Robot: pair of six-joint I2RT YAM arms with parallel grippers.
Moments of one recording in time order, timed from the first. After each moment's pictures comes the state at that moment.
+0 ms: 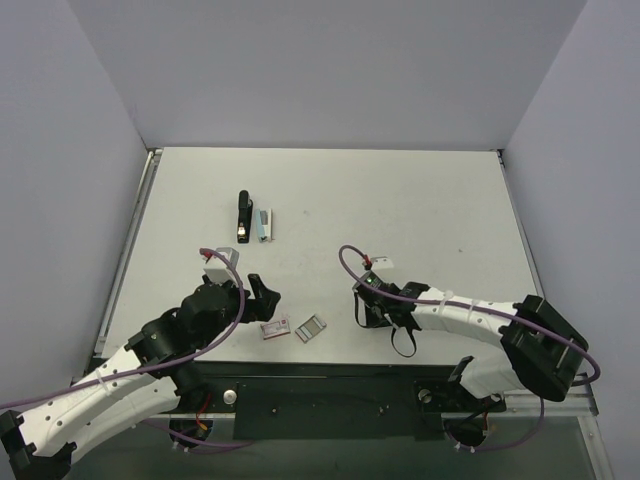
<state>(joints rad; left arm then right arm) -0.90 0.55 0.55 -0.46 -0.37 -0.68 0.88 1.35 0.59 -0.39 0.32 0.68</state>
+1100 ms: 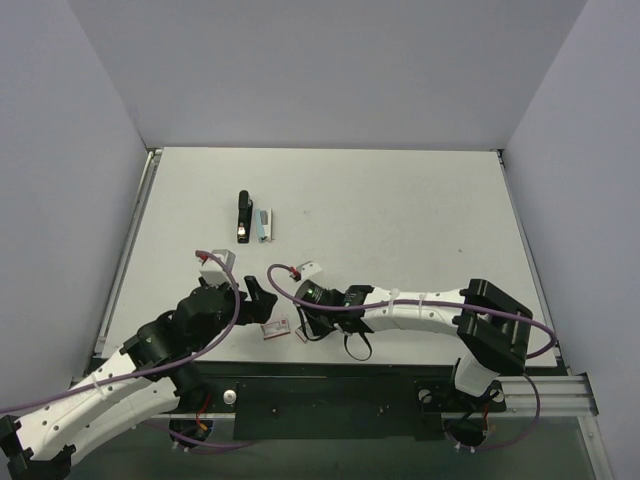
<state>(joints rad) -0.90 0.52 0.55 -0.50 -0.37 -0.68 1.17 1.63 0.94 -0.34 0.27 0.57</state>
